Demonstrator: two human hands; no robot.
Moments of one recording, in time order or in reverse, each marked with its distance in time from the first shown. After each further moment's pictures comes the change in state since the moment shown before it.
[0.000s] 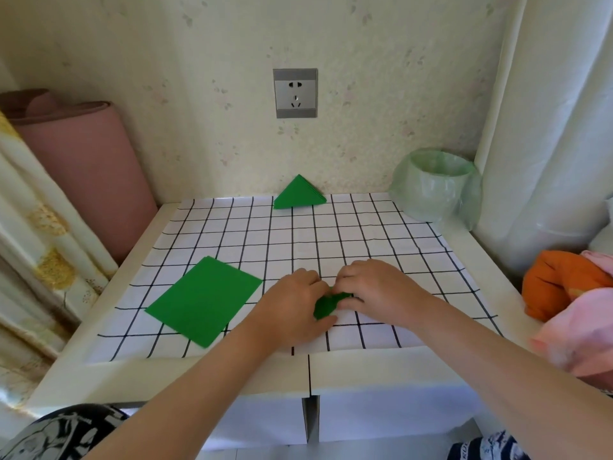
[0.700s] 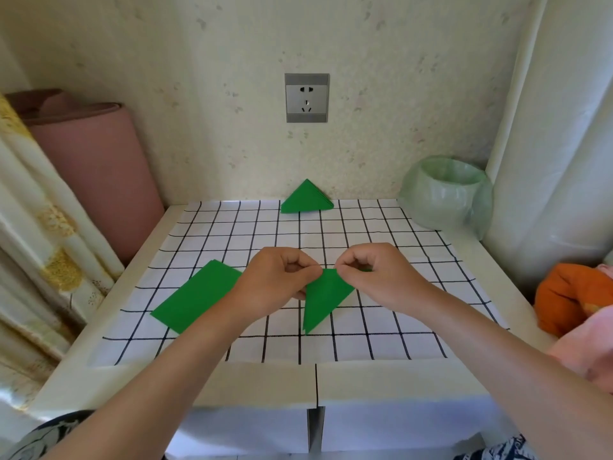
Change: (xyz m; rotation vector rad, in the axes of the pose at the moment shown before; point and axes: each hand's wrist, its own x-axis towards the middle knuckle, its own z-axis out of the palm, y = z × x) left_hand 0.010 -0.001 -0.071 -0.942 0.045 -0.578; right_hand 0.022 -0.032 -0.051 0.739 0.201 0.460
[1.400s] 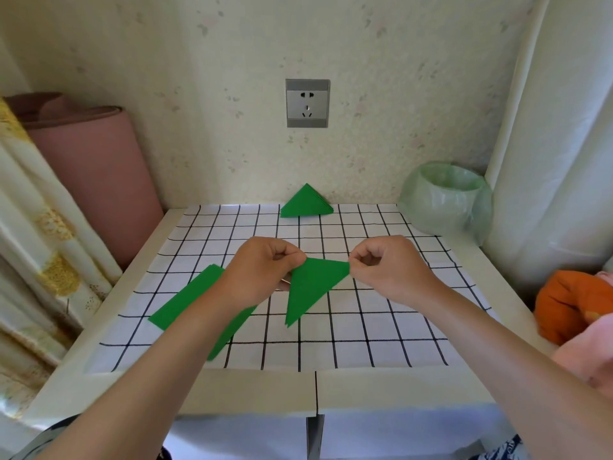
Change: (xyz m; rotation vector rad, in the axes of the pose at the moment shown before) left_hand 0.008 0.011 -0.020 0.030 0.058 -0.015; right_hand 0.008 -0.002 -0.013 -0.097 0.138 0.059
